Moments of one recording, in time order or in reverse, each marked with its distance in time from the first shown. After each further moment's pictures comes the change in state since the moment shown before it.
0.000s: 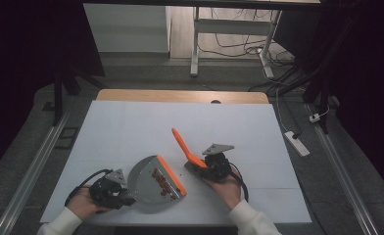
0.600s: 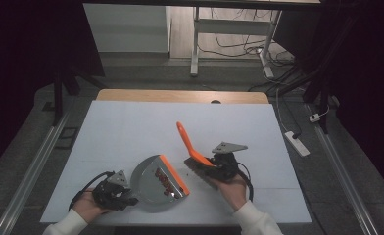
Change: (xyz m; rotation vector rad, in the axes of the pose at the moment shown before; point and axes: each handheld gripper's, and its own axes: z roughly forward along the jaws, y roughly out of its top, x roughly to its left) left arm -0.006 -0.004 0.009 -0.071 0.042 -0.017; right arm -0.009 0.003 -0.027 -0.125 0.066 0.061
